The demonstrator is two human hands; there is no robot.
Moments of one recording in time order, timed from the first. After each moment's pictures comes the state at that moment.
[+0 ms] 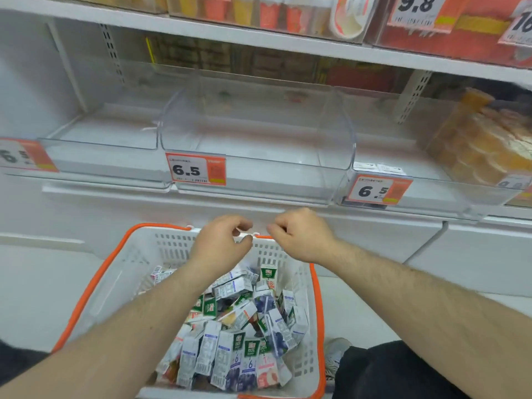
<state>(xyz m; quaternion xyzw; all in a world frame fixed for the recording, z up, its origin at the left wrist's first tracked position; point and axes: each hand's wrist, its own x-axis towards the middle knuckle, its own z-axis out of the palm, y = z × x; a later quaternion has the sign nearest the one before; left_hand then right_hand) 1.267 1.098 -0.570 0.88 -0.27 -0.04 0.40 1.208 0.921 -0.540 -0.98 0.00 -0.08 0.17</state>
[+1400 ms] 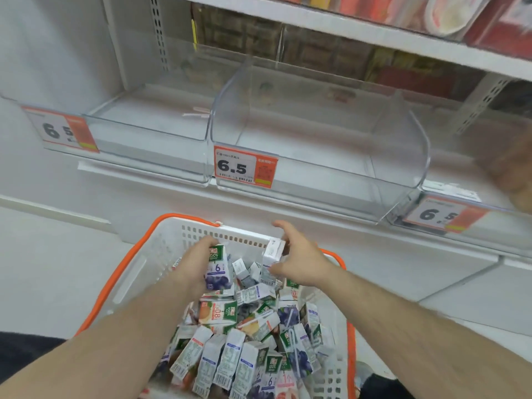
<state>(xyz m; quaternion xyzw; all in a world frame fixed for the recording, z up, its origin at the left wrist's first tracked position) 1.319 1.165 -0.644 0.61 0.21 -0.34 0.68 1.251 0.964 -0.596 -0.91 0.11 0.11 0.38</state>
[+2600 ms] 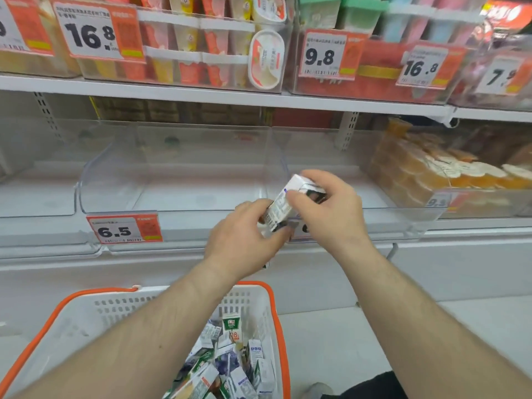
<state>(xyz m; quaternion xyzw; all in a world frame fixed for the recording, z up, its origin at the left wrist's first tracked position) 1.249 0.970 -0.477 0.84 -0.38 0.04 0.38 1.167 0.851 -0.435 -0.78 0.25 -0.36 0.44</state>
